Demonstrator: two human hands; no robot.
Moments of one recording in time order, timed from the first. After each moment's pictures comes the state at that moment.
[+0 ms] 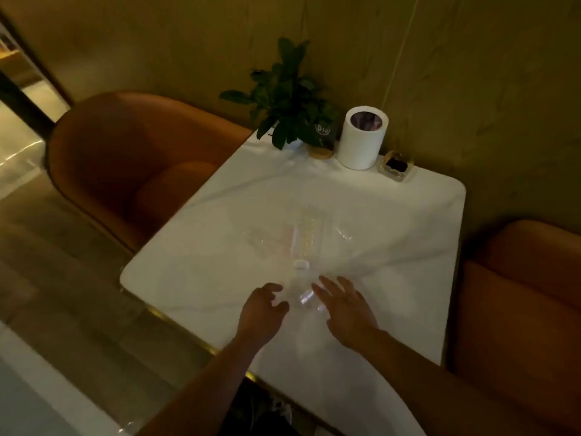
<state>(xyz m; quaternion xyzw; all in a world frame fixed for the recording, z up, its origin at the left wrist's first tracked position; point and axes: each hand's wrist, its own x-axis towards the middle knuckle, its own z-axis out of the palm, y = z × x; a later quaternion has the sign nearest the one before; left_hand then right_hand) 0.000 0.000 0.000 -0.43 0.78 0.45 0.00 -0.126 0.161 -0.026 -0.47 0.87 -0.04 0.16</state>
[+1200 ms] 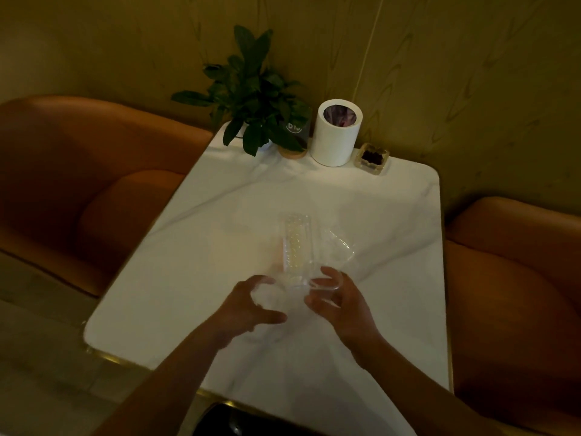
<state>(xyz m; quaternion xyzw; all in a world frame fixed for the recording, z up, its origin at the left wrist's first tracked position) -0.025 -0.105 0.022 -0.26 0.75 0.60 0.13 -0.103 0.104 0.045 -0.09 0.77 -0.57 0.29</state>
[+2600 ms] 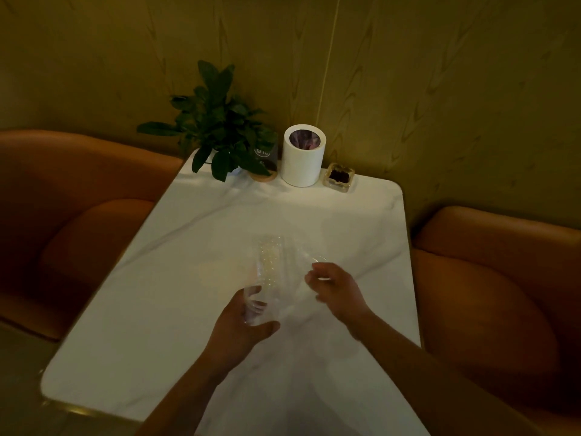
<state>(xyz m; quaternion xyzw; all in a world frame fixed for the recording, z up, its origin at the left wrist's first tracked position) -0.039 -0.064 0.045 -0.23 0.78 0.58 0.01 -0.172 0.114 0.056 -0.04 0.80 -0.54 0.26</state>
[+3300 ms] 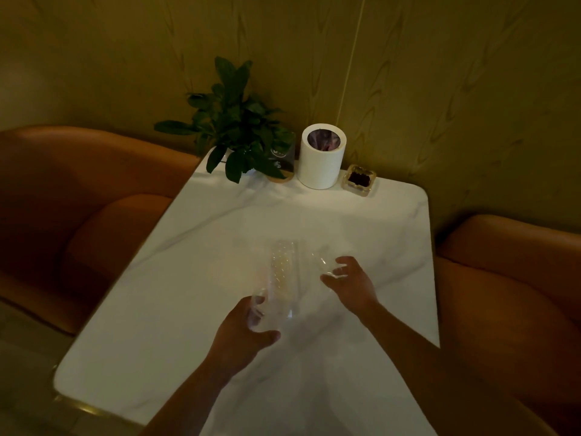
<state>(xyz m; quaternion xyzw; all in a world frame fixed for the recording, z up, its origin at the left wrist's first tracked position) -0.054 -0.074 0.034 -0.30 0.78 0.55 0.04 -0.242 0.109 -0.006 -0.05 0.87 -0.43 0.22</state>
